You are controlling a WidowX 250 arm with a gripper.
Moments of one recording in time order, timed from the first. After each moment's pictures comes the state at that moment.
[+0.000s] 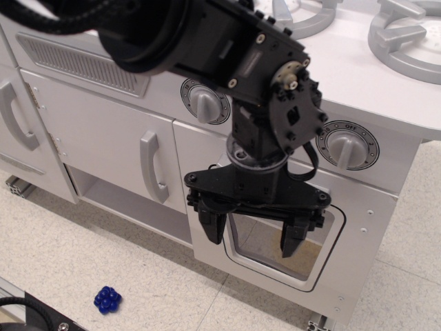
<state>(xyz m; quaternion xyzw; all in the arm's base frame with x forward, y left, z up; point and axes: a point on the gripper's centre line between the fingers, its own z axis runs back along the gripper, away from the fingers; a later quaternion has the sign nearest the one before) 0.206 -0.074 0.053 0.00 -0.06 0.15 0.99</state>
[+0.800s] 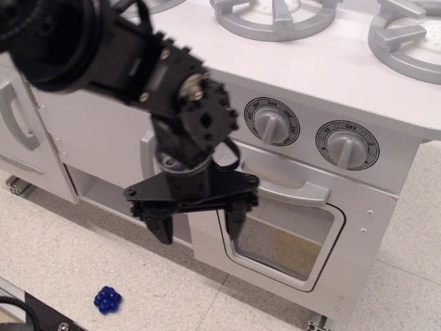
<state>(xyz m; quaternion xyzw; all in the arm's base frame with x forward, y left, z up) 0.205 -0.017 0.036 -0.02 -0.10 0.30 0.95</state>
